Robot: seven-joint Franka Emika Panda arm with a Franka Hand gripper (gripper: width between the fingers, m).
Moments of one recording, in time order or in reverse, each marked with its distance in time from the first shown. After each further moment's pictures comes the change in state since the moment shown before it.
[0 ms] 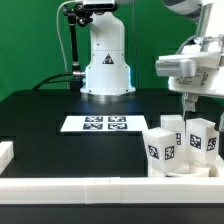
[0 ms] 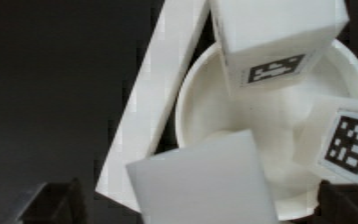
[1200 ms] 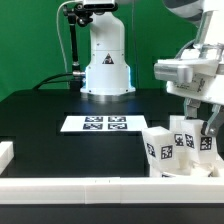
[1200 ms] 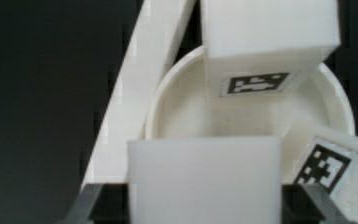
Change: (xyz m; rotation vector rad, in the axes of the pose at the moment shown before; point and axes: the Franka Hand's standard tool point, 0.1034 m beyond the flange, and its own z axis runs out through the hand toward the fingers) arm -0.003 -0.007 0.010 0.057 -0.034 0.101
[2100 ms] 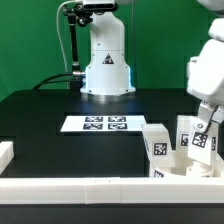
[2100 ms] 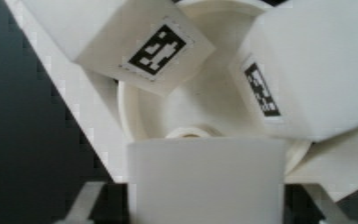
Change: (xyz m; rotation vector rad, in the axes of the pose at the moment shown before) arm 0.012 0.002 -0.003 0.105 -0.145 0.933
